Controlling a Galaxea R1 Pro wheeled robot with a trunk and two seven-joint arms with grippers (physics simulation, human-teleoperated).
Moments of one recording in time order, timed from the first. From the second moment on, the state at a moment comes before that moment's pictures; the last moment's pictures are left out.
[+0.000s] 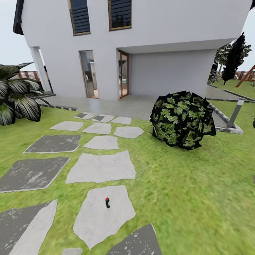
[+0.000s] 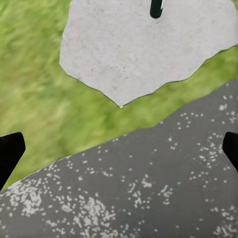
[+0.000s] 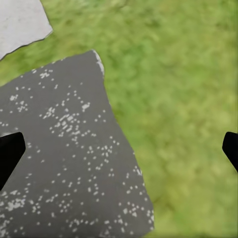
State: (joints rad) left arm -0.27 0.06 0.01 -0.29 0.03 -0.20 0.01; right arm -0.03 -0.04 -0.04 -0.54 0.01 -0.25 0.00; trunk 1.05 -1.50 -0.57
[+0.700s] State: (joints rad) left arm -0.35 0.05 0.00 -0.39 0.02 -0.06 0.00; right arm -0.03 -0.04 -0.04 -0.56 0.01 -0.25 0.01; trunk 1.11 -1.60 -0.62
